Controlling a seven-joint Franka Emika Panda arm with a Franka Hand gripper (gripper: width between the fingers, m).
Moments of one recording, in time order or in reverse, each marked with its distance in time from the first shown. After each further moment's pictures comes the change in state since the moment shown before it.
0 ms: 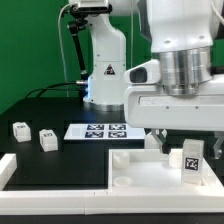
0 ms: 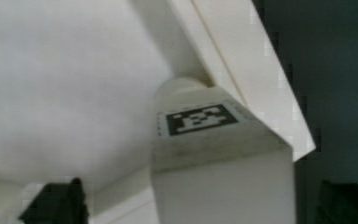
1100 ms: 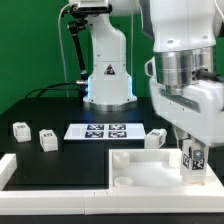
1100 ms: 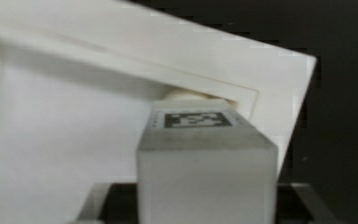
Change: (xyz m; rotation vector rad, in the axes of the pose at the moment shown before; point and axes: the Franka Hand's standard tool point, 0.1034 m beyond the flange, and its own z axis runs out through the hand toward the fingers) arm -0.005 -0.001 0.001 -0.017 -0.025 1.037
